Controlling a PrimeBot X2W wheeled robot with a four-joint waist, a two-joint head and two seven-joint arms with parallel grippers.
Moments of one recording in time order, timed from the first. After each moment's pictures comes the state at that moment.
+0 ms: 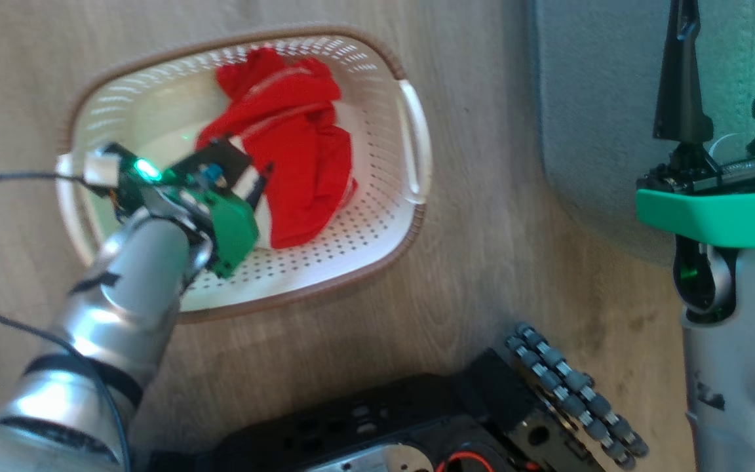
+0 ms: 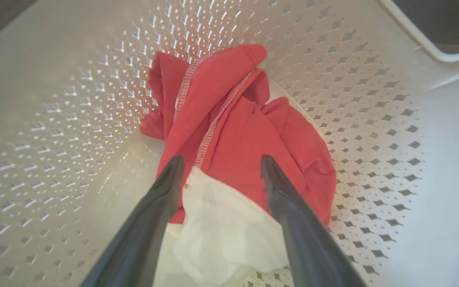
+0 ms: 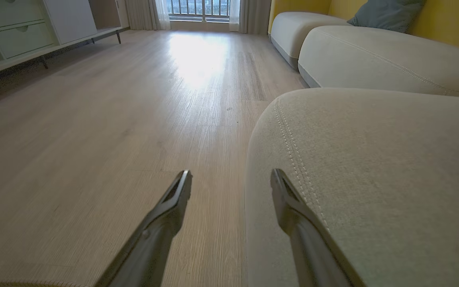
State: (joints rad) left arm -0.87 0.13 -0.55 1.04 -0.01 -0.13 -0.26; right arm -0.45 -0.06 0.00 -0.12 0.16 0.13 -0.26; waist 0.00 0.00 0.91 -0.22
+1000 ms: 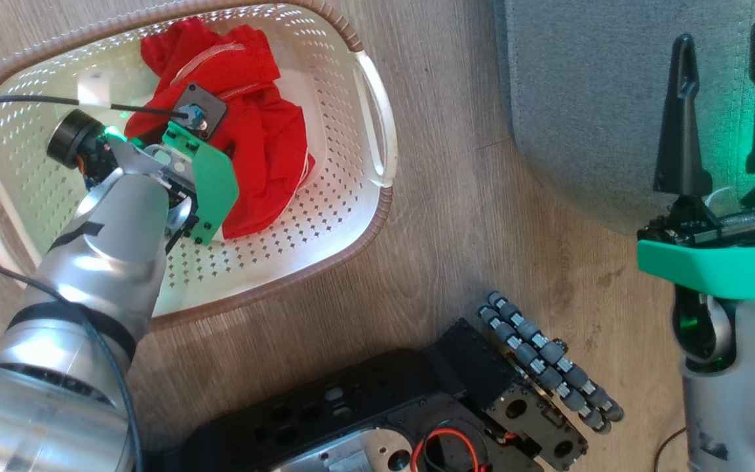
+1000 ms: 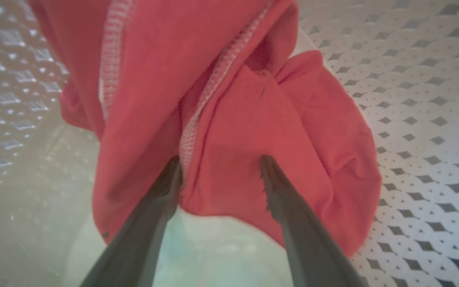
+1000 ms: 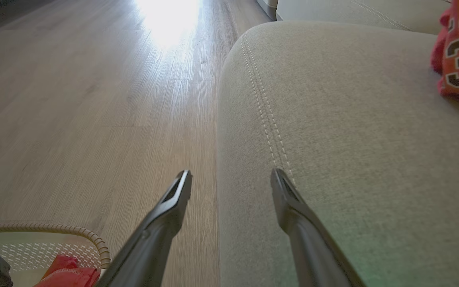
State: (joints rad) left arm -1.07 0.10 -0.58 1.29 -0.07 -0.13 -0.10; right arm -0.31 -0.05 -0.01 -0.20 0.21 0.13 -0.26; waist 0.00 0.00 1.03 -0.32
